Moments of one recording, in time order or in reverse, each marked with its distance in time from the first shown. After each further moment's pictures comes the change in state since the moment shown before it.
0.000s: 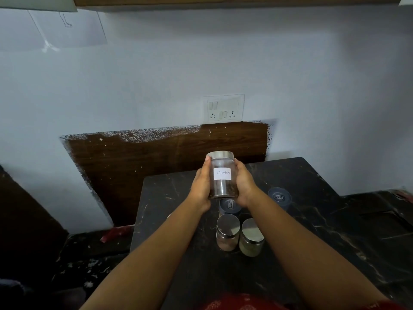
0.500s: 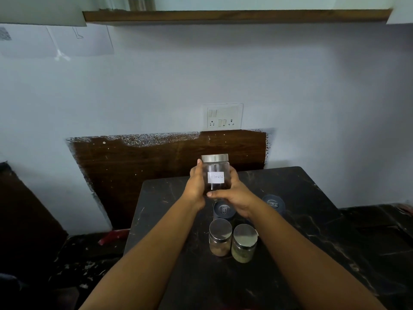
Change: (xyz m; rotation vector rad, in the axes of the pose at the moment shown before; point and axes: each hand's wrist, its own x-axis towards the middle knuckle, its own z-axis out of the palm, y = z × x) left_hand -0.008 0.012 0.015 0.076 0.041 0.059; right_hand -0.030 -0.002 -0.023 -0.409 -0.239 -0.221
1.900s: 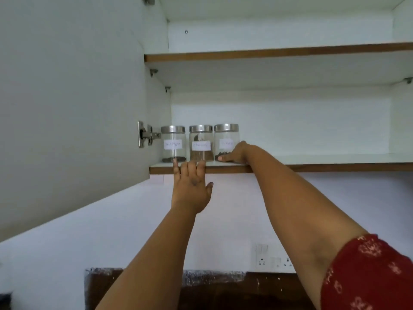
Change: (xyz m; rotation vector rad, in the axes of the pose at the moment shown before) left_hand 0.135 0.379 -0.050 1.748 0.825 1.143; right_hand 0.286 -0.453 0.073 -0.957 0.343 -0.303
